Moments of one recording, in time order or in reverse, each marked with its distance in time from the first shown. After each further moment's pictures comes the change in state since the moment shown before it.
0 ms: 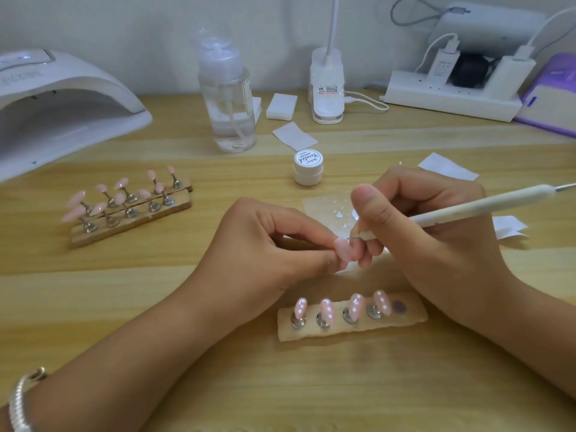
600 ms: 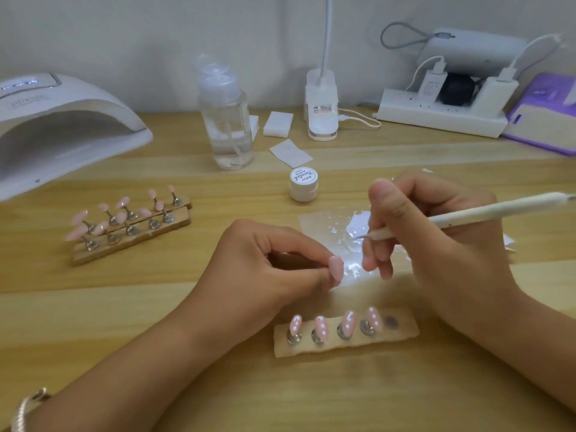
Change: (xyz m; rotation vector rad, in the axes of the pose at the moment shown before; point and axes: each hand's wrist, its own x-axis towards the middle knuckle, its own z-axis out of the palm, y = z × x) left_hand -0.001 0.001 -0.002 0.077 0.013 -0.010; right_hand 0.004 -0.003 -0.009 0.083 0.105 0.007
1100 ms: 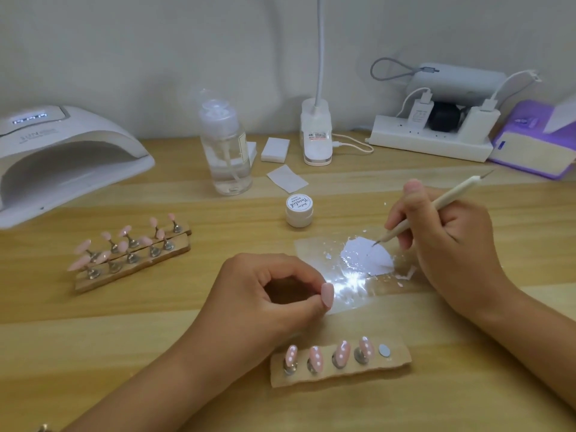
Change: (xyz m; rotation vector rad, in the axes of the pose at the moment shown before) left_hand -0.003 0.003 0.002 0.083 0.039 0.000; right_hand 0.024 0.029 -0.039 -0.389 0.142 -0.060
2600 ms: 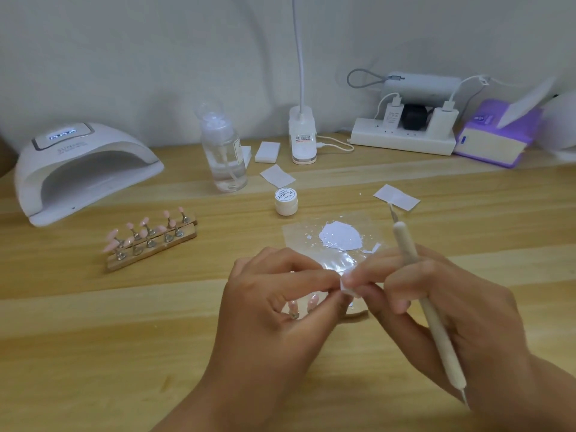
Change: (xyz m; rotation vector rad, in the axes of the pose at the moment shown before) left_hand -0.051 0.047 0.047 0.378 0.312 0.277; right_hand -0.083 -0.064 -0.029 -0.016 -0.193 -0.489
